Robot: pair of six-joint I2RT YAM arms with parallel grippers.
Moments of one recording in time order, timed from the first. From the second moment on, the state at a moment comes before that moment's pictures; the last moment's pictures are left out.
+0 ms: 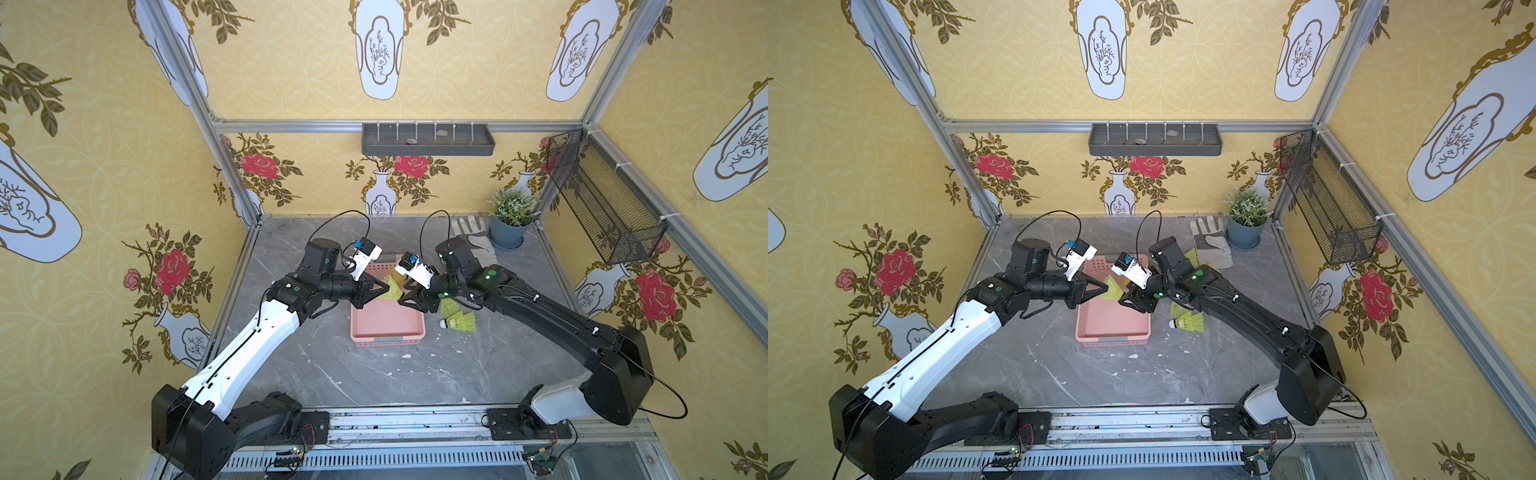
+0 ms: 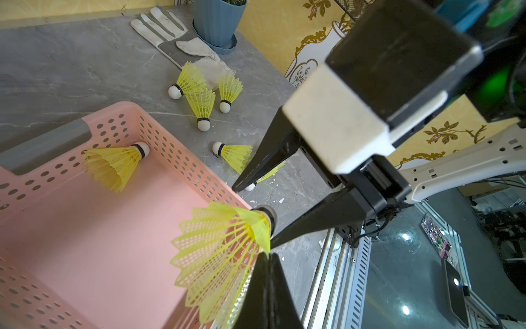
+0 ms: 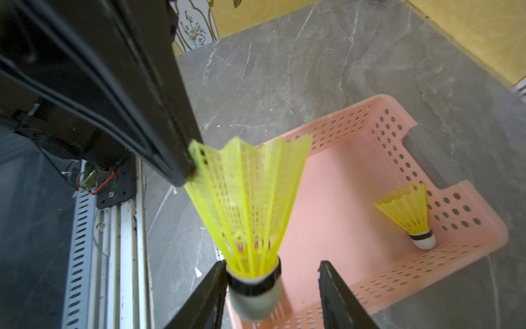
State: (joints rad) left arm -0.49 1.19 1.04 -0.47 0.67 -0.13; right arm 0.77 1.42 1.15 -0.46 -0.46 -0.28
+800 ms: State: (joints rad) left arm -0.49 1.32 0.95 -0.22 0.31 -0.47; right arm 0.77 1.17 0.86 -0.16 0.27 0.02
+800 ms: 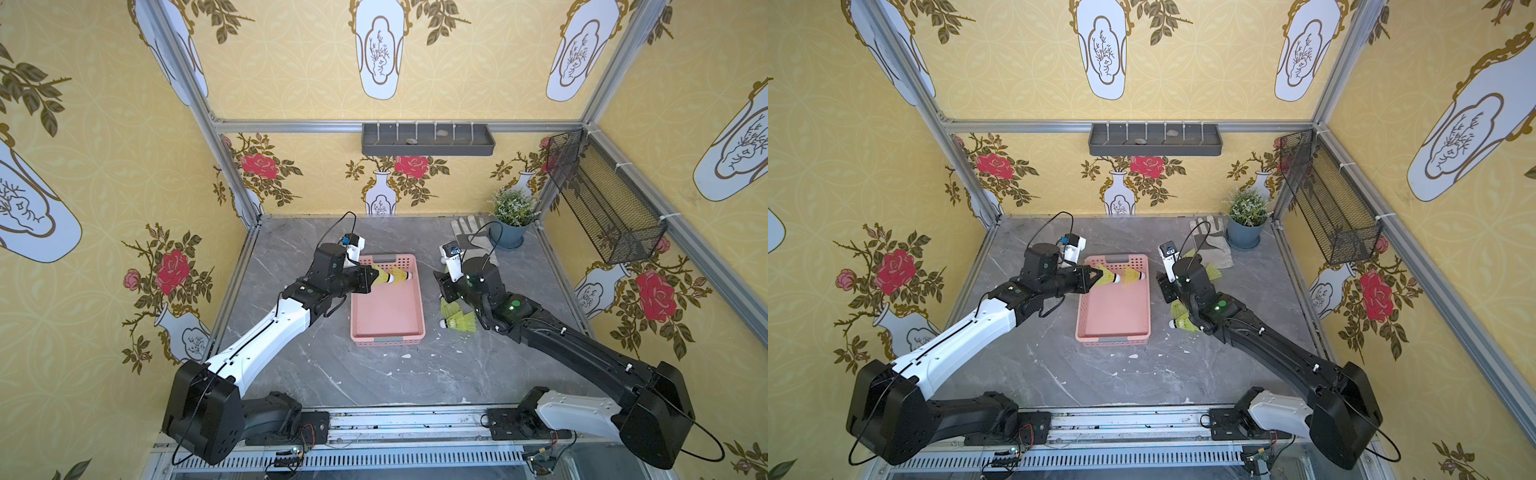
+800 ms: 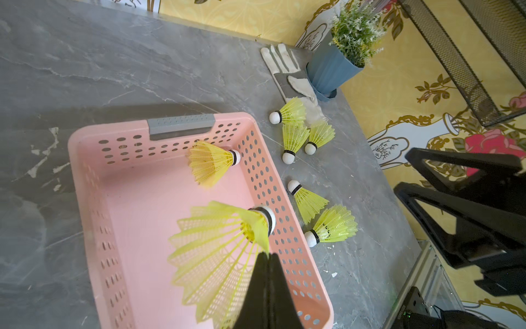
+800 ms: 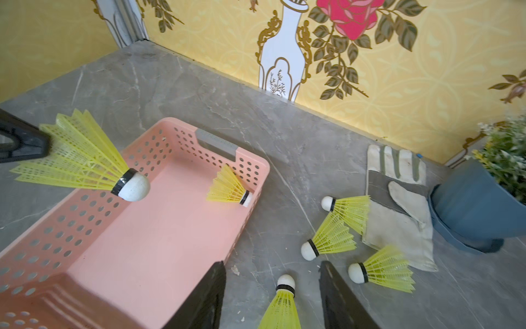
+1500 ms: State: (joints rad) left arm -0.49 1.58 1.09 -0.28 0.19 -0.50; right arm 0.76 1.07 0.79 -0.19 0.36 0.09
